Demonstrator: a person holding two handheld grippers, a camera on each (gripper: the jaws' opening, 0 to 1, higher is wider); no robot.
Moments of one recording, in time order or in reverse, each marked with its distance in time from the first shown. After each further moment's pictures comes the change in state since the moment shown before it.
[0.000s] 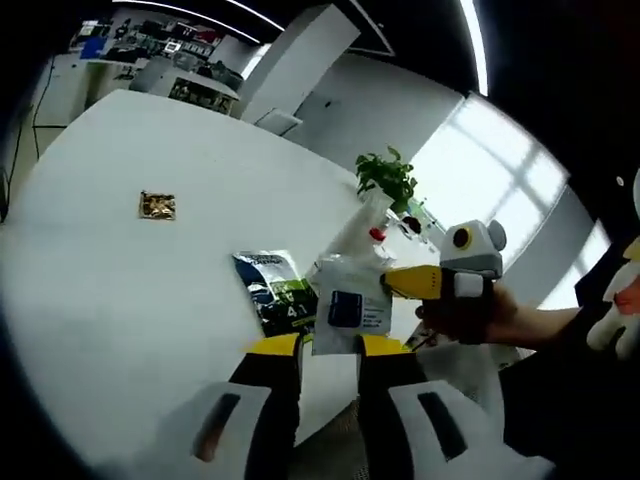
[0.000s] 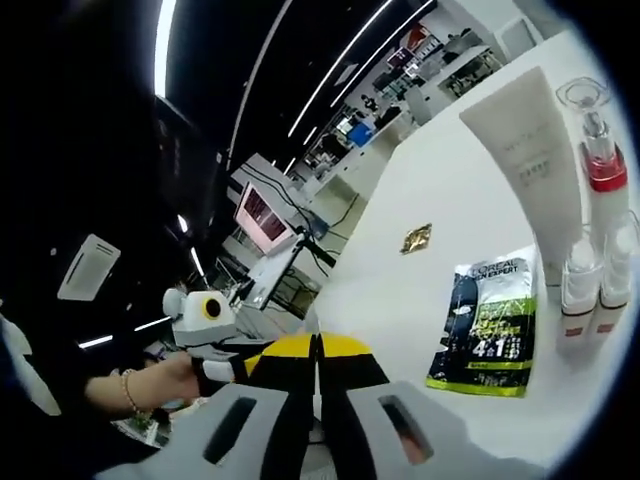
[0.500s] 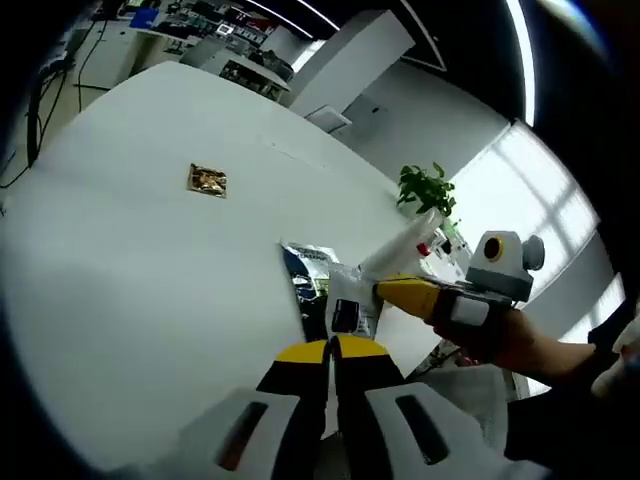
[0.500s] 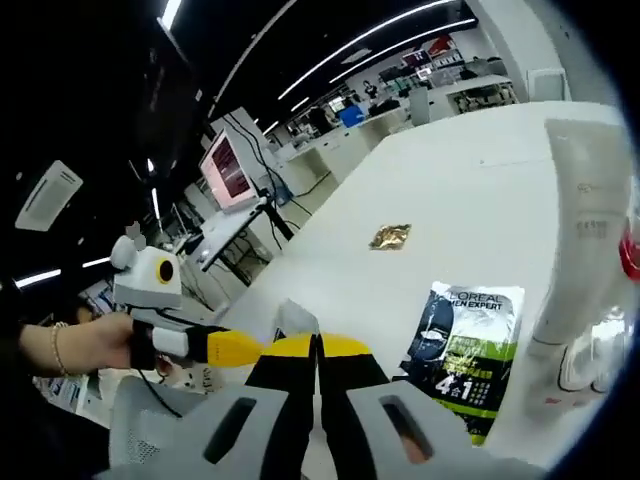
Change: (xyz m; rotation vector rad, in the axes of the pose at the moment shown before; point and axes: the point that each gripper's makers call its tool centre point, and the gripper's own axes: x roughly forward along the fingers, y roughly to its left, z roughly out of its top) left arm 0.001 0.051 -0.005 -0.209 0.008 0.165; right arm 0.054 -0.041 -0.012 -0.309 0.184 -0.222
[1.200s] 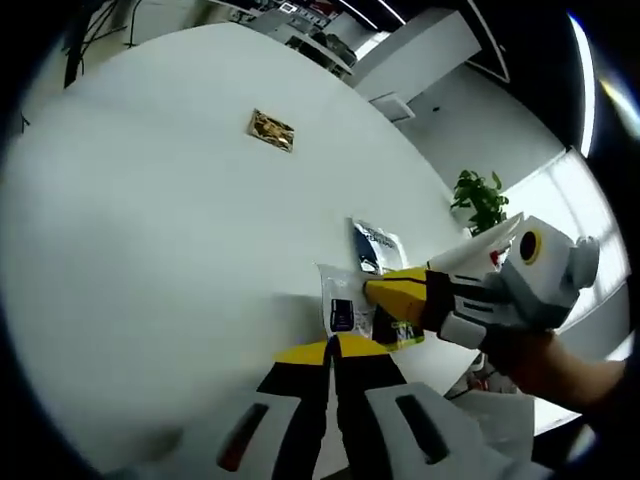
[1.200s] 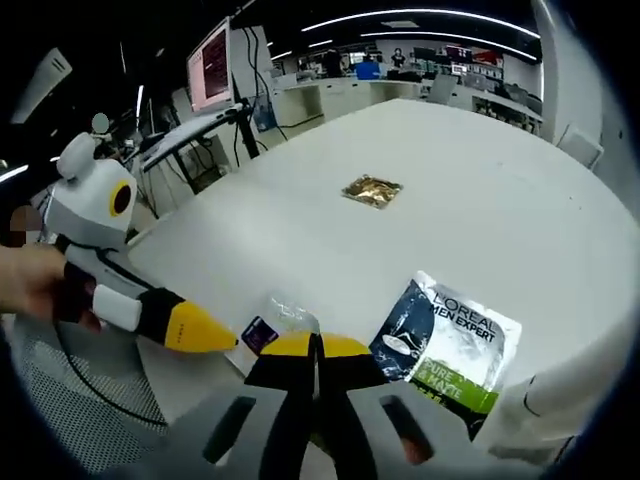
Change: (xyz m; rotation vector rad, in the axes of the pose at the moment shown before) left arm 0.044 0.043 -0.025 -0.135 0.059 0.141; right arm 0.057 -0.046 -0.050 -0.263 0.255 -0.137
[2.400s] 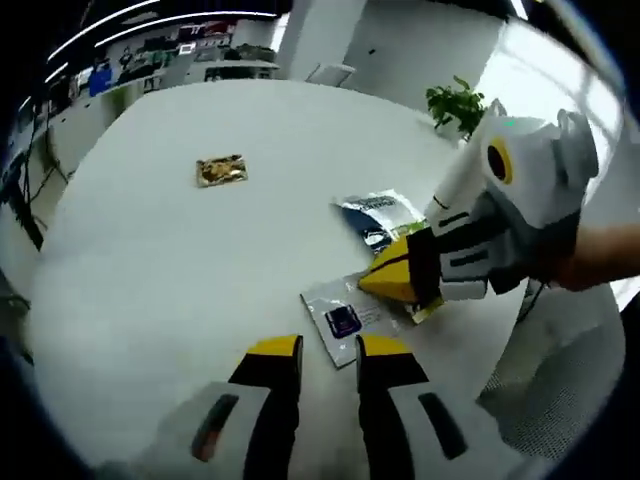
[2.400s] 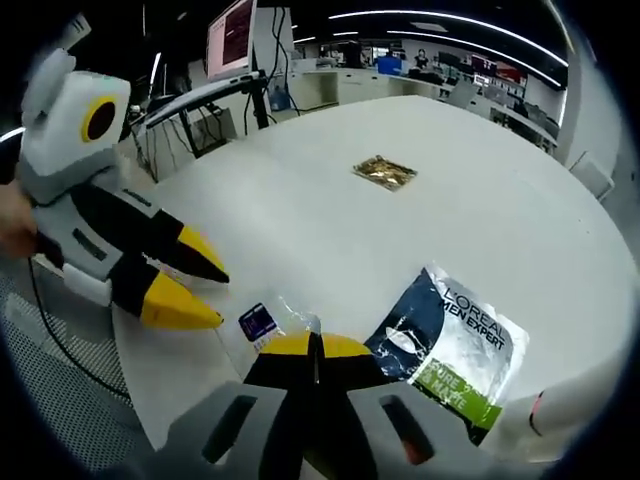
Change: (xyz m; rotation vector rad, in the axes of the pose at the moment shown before) left arm 0.006 -0.002 0.018 0.739 0.034 0.093; right arm 0.014 -0.002 -0.017 -0.133 0.048 0.001
